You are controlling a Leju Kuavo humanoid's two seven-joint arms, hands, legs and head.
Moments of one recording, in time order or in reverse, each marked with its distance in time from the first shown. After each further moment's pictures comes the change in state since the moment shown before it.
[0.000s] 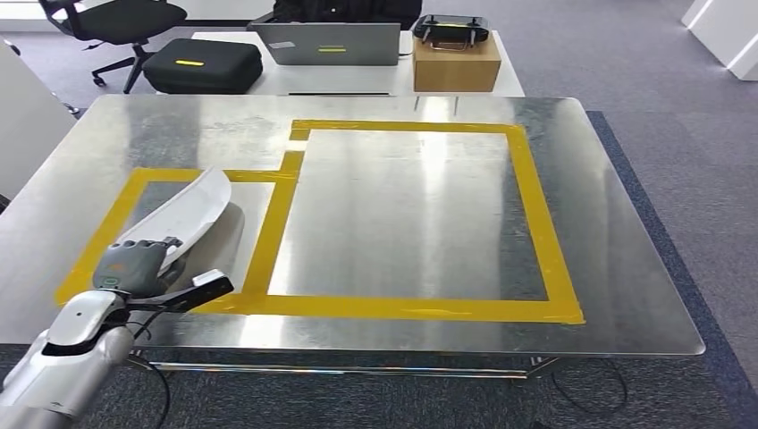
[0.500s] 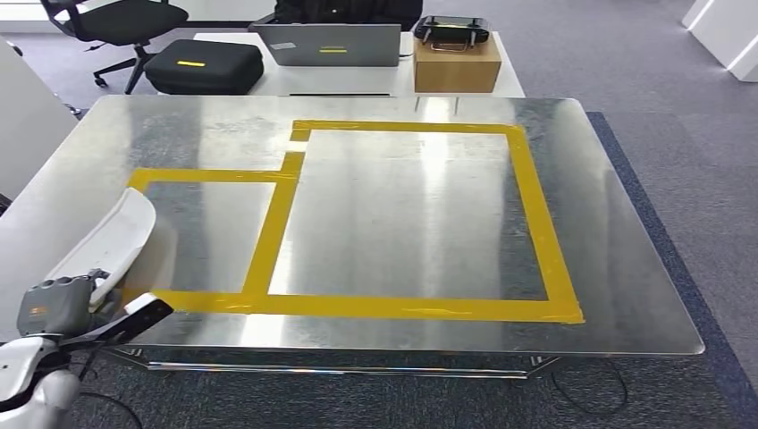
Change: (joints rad) left arm 0.249 -0.020 0.270 -0.221 0.050 0.000 -0.029; right arm 0.038 0.000 -0.011 0.019 -0.020 -0.027 -0.040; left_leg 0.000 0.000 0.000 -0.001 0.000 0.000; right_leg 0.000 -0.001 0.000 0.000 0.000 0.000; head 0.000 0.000
